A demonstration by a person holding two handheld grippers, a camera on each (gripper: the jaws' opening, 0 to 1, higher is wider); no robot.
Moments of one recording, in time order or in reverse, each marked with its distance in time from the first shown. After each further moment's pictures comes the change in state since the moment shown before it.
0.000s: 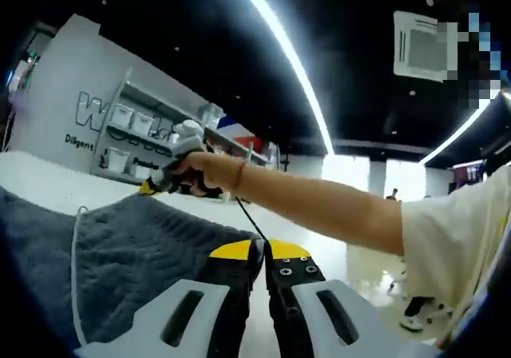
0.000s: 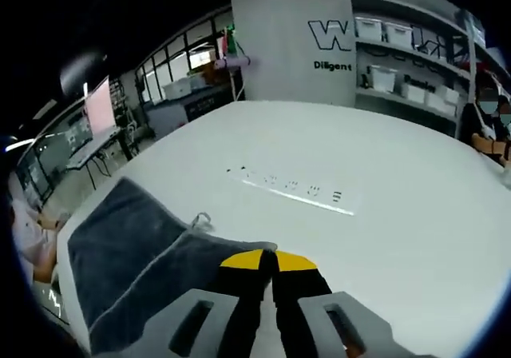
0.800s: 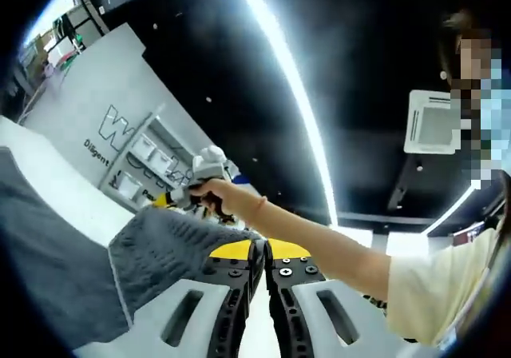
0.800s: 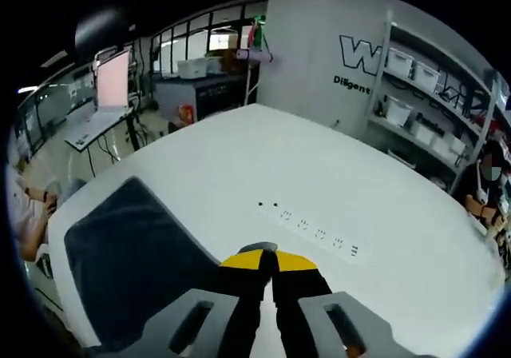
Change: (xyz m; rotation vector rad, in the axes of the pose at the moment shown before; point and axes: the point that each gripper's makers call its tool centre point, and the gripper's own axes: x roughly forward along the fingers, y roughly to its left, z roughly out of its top) left arm -0.091 0.051 0.093 -0.119 -0.299 0.064; right arm 0.013 0.086 0.085 -0.212 0.048 -0.074
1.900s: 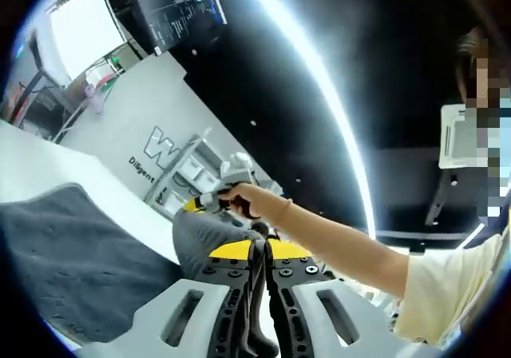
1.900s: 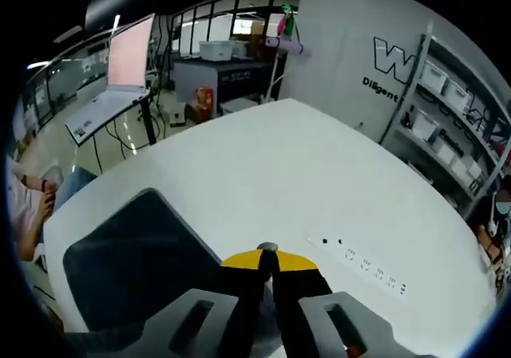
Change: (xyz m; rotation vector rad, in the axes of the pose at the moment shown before) left arm -0.101 0.090 0.065 0.000 -0.084 0.243; right arm 0.079 0.127 0.042 -0.105 0.066 0.049
